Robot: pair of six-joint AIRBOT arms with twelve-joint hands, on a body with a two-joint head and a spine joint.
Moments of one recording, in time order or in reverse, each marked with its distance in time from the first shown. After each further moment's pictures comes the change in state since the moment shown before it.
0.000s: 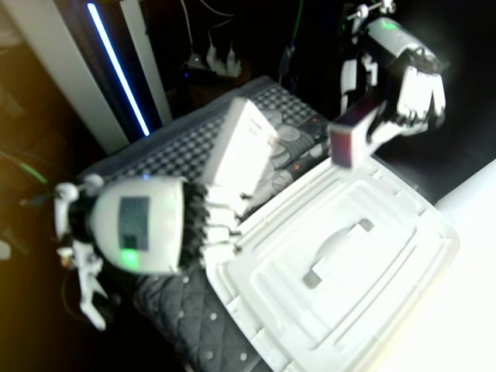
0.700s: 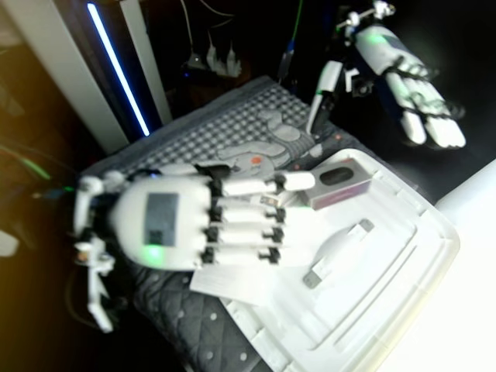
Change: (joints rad) left arm 0.015 0.105 -0.142 0.045 -0.047 0.054; right arm 0.013 0.093 -0.129 -0.108 0.000 0.003
